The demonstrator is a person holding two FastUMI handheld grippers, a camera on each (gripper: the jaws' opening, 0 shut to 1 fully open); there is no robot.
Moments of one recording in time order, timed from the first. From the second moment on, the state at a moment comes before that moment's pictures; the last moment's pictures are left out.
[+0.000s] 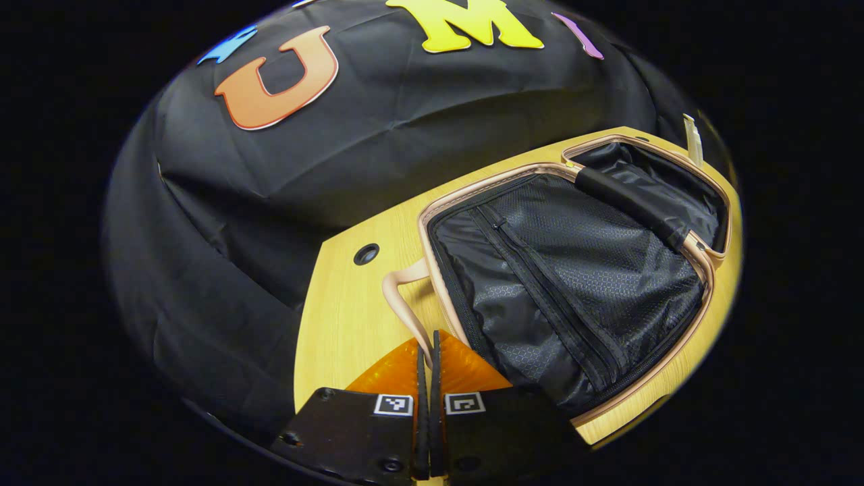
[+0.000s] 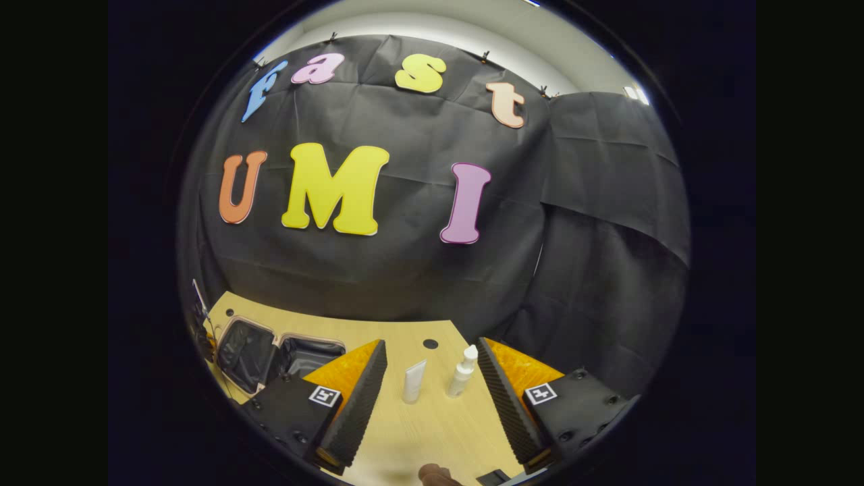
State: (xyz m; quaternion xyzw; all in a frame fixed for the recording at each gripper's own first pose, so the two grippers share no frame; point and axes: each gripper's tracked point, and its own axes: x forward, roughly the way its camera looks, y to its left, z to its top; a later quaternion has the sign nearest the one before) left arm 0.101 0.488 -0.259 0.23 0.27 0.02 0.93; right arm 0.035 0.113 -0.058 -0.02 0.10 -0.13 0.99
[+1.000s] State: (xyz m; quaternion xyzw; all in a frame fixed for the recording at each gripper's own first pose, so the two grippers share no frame) left arm 0.069 0.241 -0.180 0.18 0.20 -0.01 0.96; right arm 0.058 0.014 -0.112 -0.03 0.11 -0.05 0.99
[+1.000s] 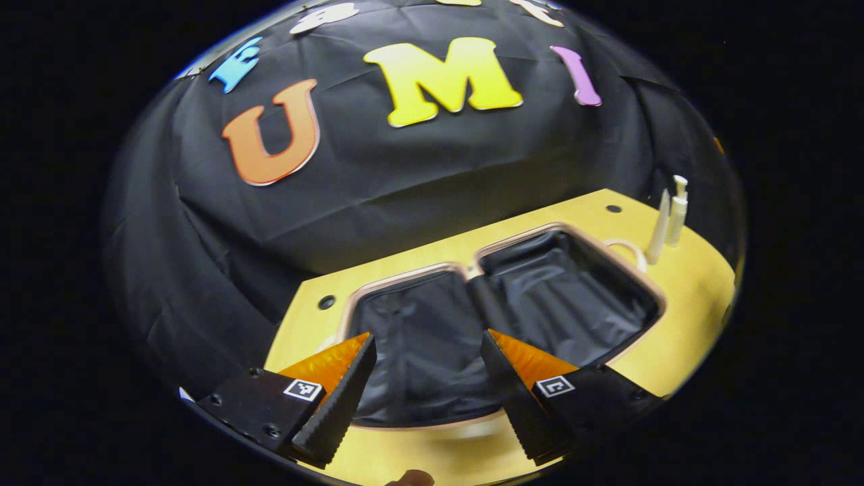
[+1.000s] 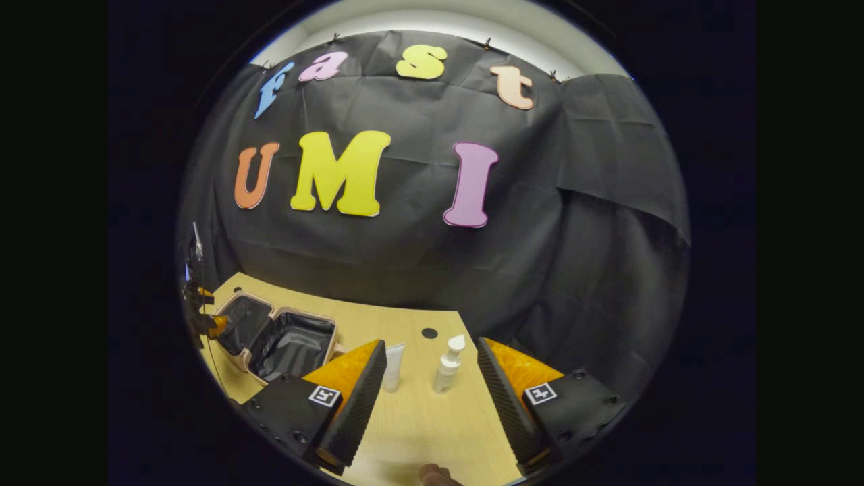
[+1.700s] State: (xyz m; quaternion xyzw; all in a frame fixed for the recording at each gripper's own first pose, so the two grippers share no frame) left arm 0.115 -0.088 -0.249 0.14 0.20 -0.18 0.95; right arm 0.075 -0.127 -0.176 -0.04 0.16 -0.04 0.98
